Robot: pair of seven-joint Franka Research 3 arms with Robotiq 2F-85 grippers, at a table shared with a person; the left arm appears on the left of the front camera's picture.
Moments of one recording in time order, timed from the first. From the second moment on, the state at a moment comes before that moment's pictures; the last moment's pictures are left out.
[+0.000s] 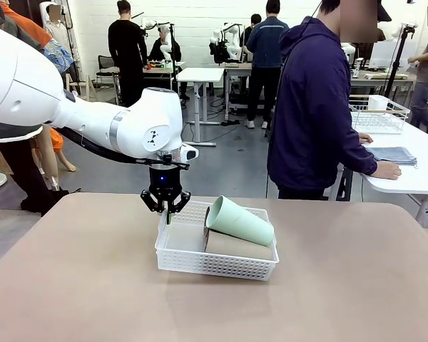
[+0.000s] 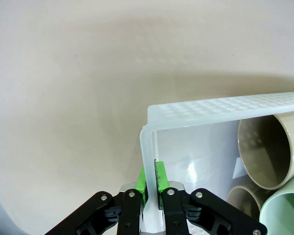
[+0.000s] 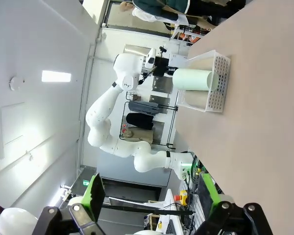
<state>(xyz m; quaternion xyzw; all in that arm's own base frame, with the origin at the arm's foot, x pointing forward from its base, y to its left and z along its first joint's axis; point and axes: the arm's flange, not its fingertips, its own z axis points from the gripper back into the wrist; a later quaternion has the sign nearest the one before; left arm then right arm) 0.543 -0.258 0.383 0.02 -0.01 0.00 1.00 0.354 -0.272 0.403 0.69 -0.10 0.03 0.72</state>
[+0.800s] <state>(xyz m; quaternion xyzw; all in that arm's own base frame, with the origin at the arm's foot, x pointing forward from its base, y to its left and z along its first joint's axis) 0.548 -0.160 0.360 0.04 0.03 -0.09 1.00 0.353 -0.273 0.402 0.69 -0.10 0.03 0.72</state>
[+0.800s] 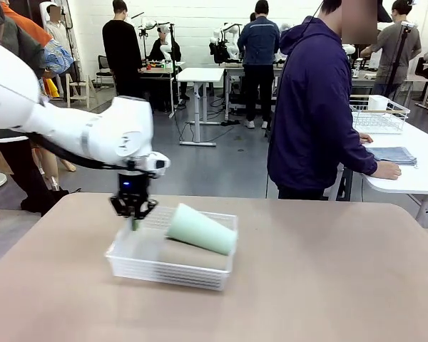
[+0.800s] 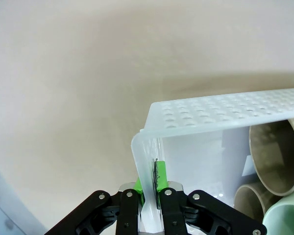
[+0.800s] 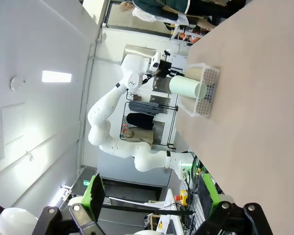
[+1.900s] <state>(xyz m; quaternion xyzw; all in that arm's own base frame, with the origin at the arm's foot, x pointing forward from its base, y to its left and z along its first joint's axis) 0.564 0.054 0.372 0.10 0.01 0.04 0.99 0.353 -0.273 0.402 0.69 -0.10 0.03 0.72</state>
